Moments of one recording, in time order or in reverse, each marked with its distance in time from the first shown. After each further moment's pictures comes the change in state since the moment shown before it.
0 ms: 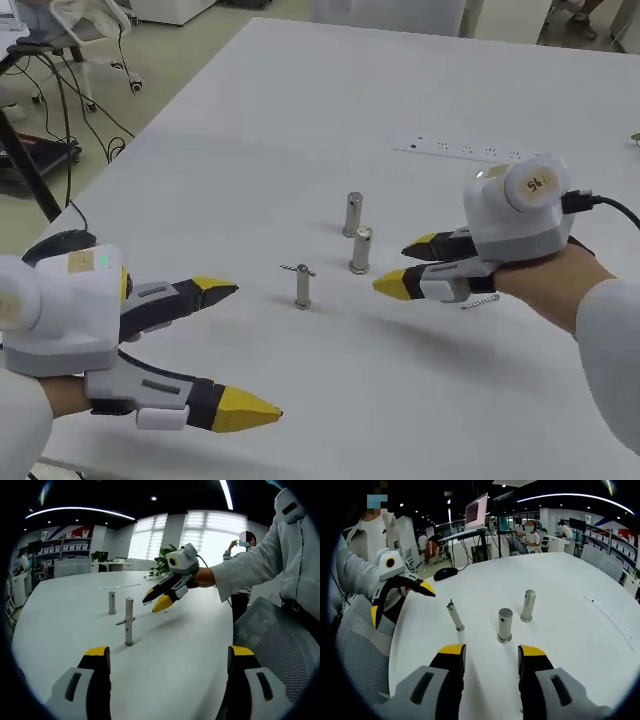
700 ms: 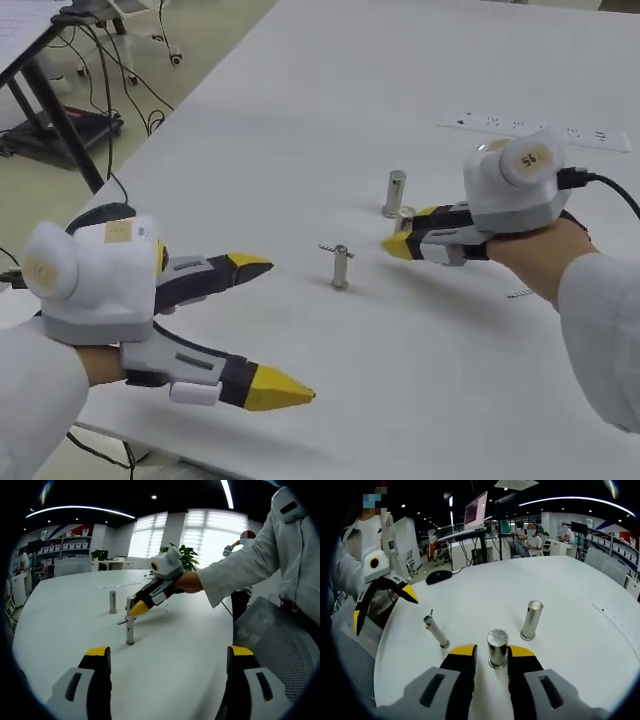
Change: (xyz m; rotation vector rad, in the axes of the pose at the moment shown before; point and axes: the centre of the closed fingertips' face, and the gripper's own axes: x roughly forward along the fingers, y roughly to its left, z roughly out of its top) left arm -0.002 0.004 0.000 -0.001 0.015 0.000; right arm 0.049 -0.015 0.016 -0.022 -0.032 0.007
